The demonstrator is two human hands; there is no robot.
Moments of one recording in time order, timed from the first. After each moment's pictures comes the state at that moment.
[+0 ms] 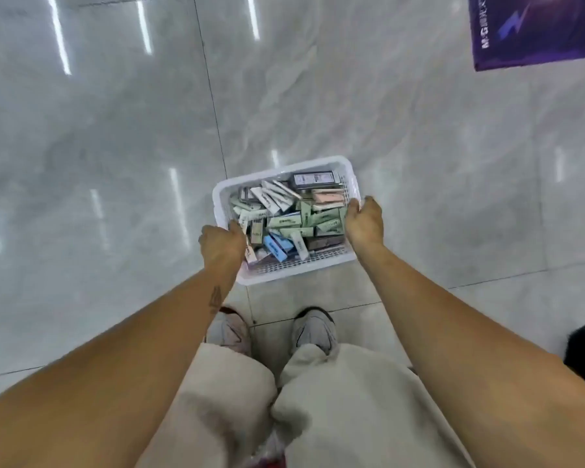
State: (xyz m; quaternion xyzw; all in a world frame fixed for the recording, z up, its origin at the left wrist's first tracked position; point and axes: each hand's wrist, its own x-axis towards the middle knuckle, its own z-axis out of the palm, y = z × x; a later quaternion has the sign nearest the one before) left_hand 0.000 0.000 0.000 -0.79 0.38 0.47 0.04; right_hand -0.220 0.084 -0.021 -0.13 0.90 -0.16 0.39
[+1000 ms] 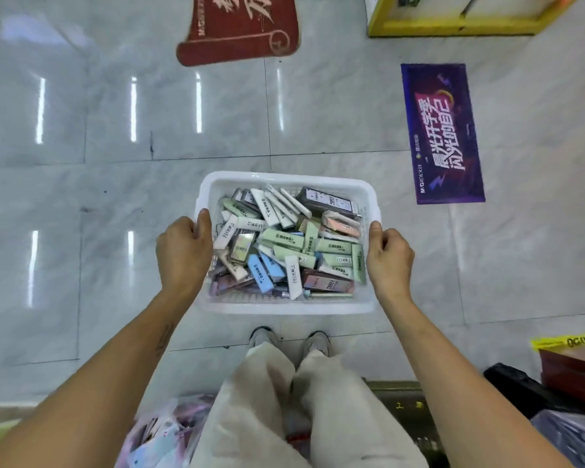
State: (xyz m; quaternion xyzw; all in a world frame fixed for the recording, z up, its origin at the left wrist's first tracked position) left_hand 0.109 -0.125 0.503 -0.72 0.62 0.28 -0.16; right_hand -0.165 -0.002 0.483 -0.25 0.89 -0.29 0.22
